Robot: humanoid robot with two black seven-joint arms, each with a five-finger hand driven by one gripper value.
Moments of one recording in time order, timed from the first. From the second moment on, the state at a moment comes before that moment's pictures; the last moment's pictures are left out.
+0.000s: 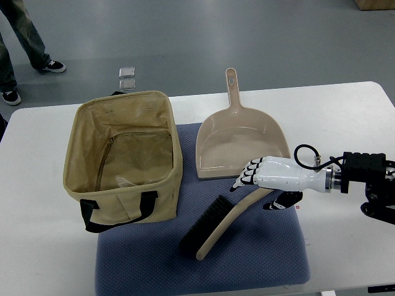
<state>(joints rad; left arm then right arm) 0.00 0.00 -0.11 -0.12 -0.07 -0.04 0.10 0.81 -0.66 0.07 1.28 -1.77 -0.25 0.51</state>
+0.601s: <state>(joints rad) 0.00 0.00 -0.11 -0.12 -0.07 -0.04 0.10 0.81 -0.66 0.02 1.28 -1.82 -0.28 0.42</state>
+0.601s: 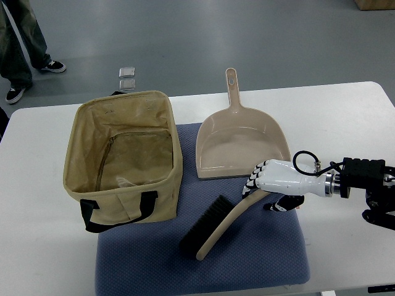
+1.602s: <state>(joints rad) 0.00 0.00 -0.11 -0.12 -0.07 -0.04 0.10 1.12 -0.83 0.04 1.28 -1.59 -0.41 0.50</state>
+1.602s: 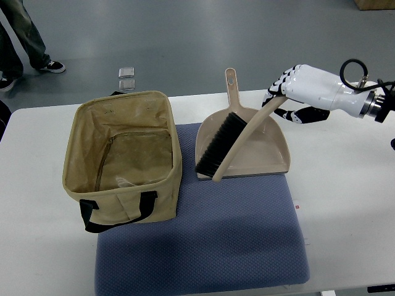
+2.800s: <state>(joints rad) 0.00 0.00 -0.11 -0.12 -0.07 -0.04 0.10 1.40 -0.22 0.04 1.01 -1.64 -0.31 0.39</state>
